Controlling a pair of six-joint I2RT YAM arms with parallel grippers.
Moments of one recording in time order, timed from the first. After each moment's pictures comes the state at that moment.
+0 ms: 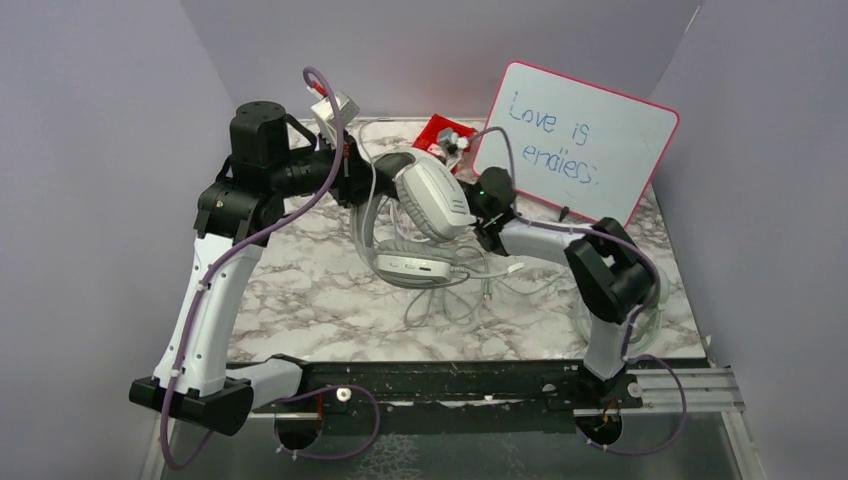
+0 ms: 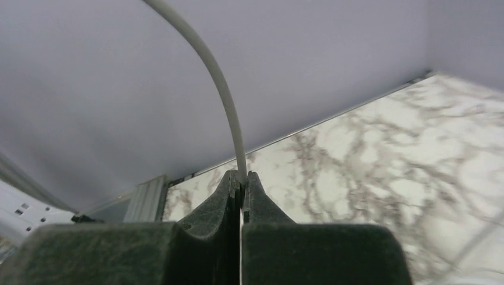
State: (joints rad) left arm -0.28 1.19 1.61 -0.75 0.82 -0.10; right arm 0.70 1.94 1.17 1.11 -0.65 0.55
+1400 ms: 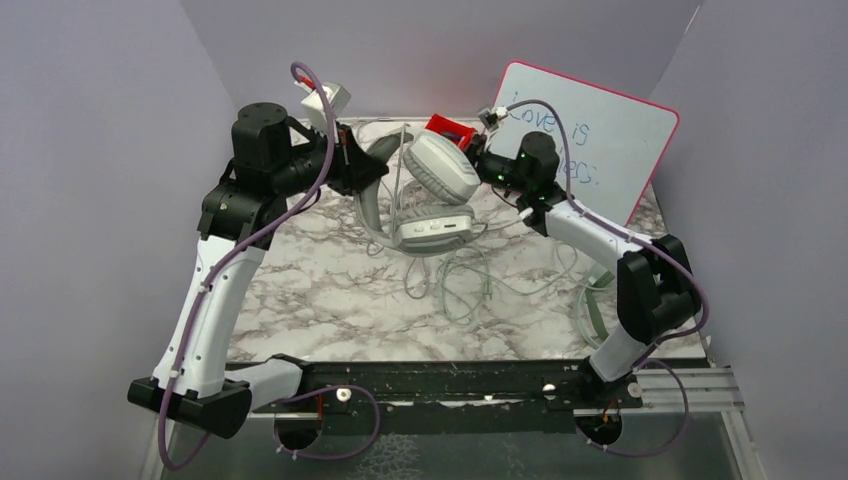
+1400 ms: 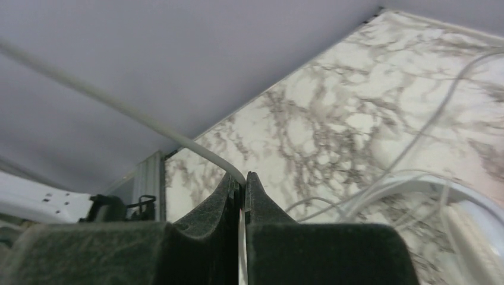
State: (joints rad) left arm -0.30 1.18 1.58 -0.70 0.60 -0.19; right arm 0.44 1.66 1.16 0.57 -0.75 0.49
